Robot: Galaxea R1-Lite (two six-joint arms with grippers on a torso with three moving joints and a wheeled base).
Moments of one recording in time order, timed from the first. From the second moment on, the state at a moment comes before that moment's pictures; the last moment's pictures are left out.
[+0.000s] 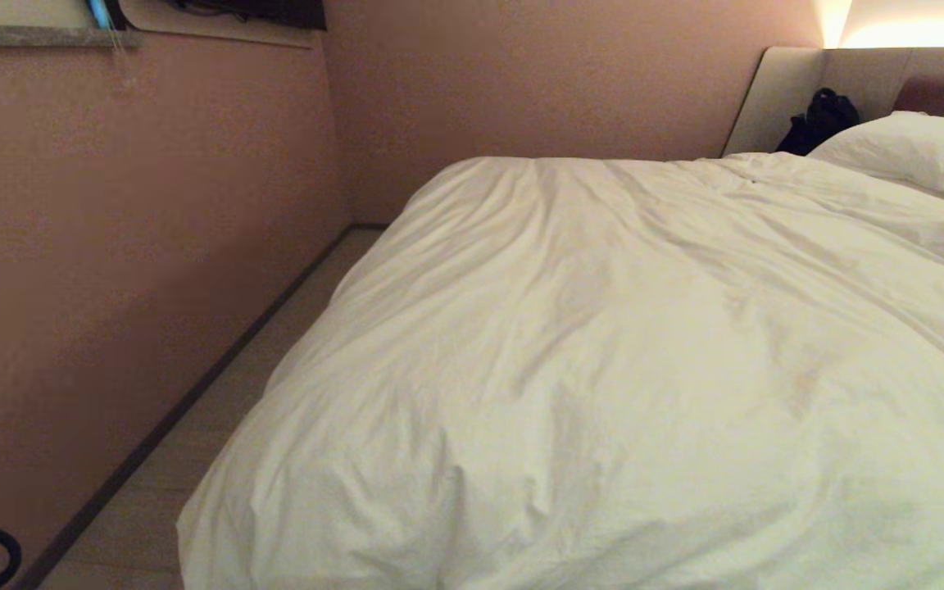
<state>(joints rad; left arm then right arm) 0.50 1.34 -0.23 -0.82 0.20 -0.27 0.00 0.00 0.00 -0.01 -0.01 0.00</state>
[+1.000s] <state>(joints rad) 0.24 0.68 -0.51 -0.06 -0.03 -0.22 0.01 0.00 0.00 -0.01 -0.01 0.00</state>
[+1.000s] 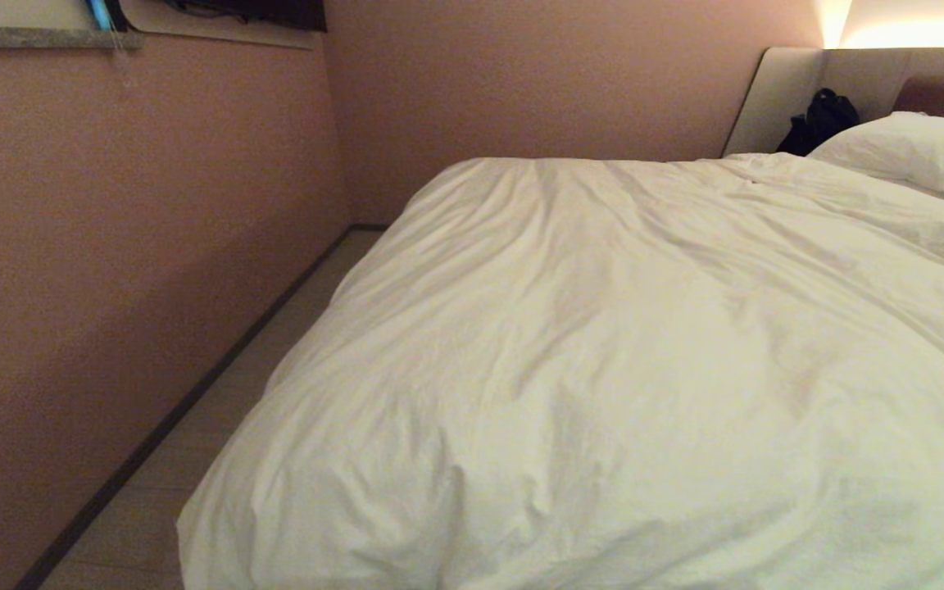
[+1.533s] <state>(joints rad) 0.12 0.42 -0.53 0.11 -0.04 -0.11 0.01 0.00 0.00 -0.01 -0.01 0.00</state>
